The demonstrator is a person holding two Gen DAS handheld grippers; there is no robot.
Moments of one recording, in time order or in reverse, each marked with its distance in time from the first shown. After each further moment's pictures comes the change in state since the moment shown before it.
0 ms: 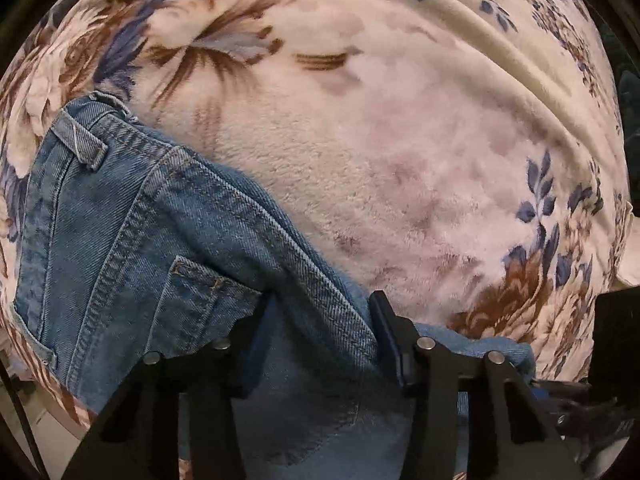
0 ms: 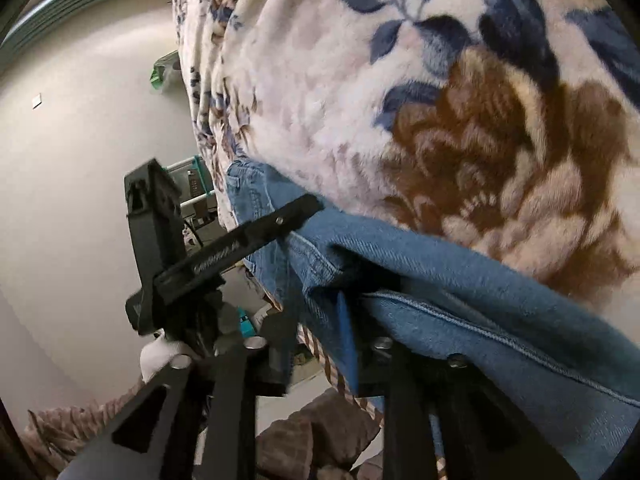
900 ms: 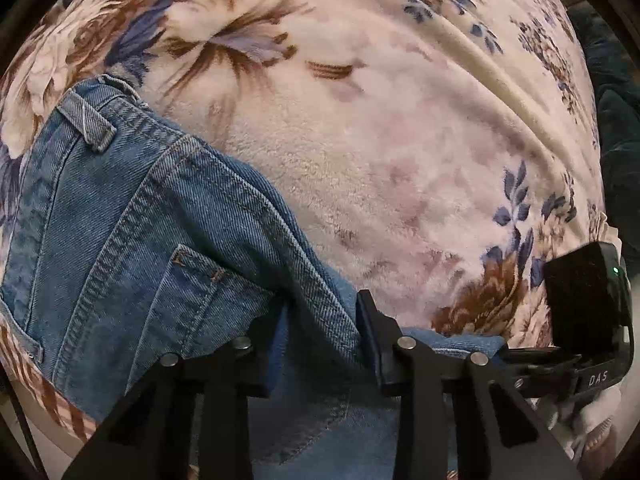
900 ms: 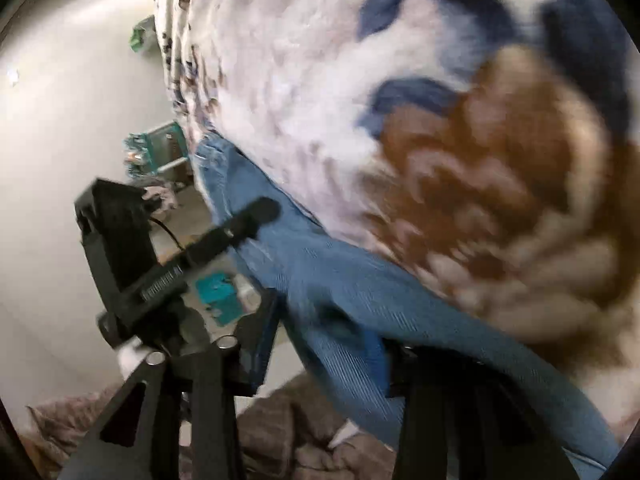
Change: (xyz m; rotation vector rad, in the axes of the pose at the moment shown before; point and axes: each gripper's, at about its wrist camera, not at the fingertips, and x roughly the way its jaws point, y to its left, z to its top) left arm -0.020 0.048 -0.018 -0.025 -0.039 -0.106; right arm 0.031 -0.006 0.057 -0.023 0.177 -0.038
